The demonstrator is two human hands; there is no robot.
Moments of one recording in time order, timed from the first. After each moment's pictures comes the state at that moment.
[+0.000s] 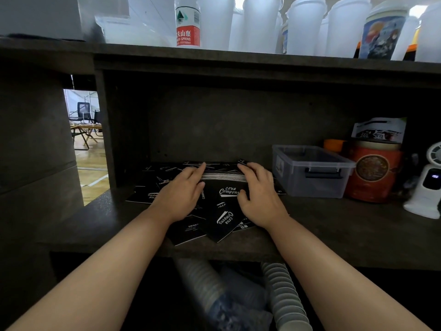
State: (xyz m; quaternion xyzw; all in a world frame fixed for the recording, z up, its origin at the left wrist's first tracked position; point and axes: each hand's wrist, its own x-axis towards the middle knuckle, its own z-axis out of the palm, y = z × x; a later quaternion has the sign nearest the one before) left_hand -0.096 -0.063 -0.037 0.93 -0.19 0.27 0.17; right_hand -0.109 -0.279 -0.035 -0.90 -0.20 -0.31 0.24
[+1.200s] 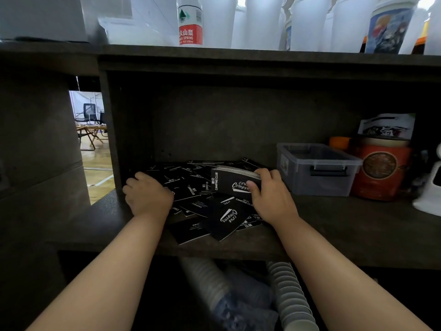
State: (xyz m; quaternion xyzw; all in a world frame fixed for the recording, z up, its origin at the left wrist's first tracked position) left_hand -0.102 -0.039 -0.038 0.87 0.26 0.30 0.28; right_hand -0.110 -0.285 -0.033 -0.92 -0.08 -0.29 0.25
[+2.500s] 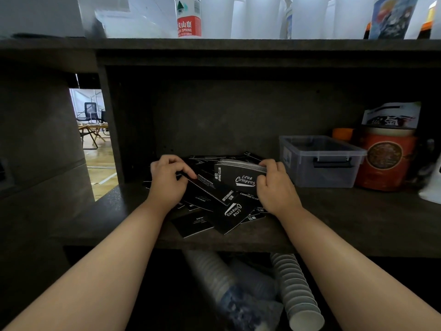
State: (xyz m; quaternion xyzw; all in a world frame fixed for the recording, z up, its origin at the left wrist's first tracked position) left_hand -0.105 -0.042 -0.033 0.86 -0.07 0.34 0.37; right_hand -0.110 -0.284 -0.030 -0.90 -0.08 -0.29 0.31
